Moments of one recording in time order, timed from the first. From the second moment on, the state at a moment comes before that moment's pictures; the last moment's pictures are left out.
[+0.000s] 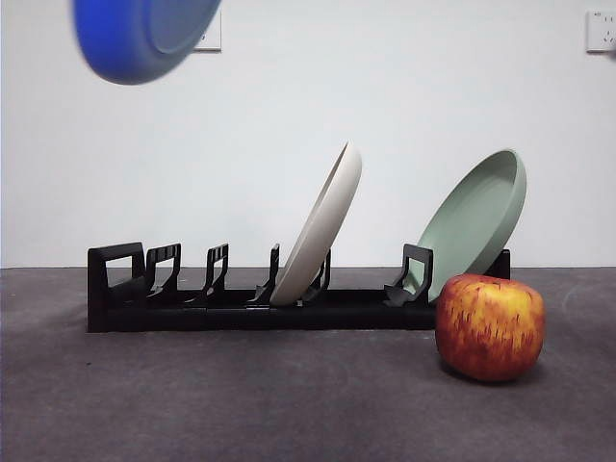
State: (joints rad) left arm -0.61 1.05 1.39 -0.89 0.34 -0.04; right arm 0.12 0.82 0.91 -0.77 -0.48 0.12
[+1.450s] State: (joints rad) left arm -1.22 1.82 1.24 -0.83 -0.30 -0.15; right arm 0.12 0.82 0.91 -0.90 -0.36 0.07
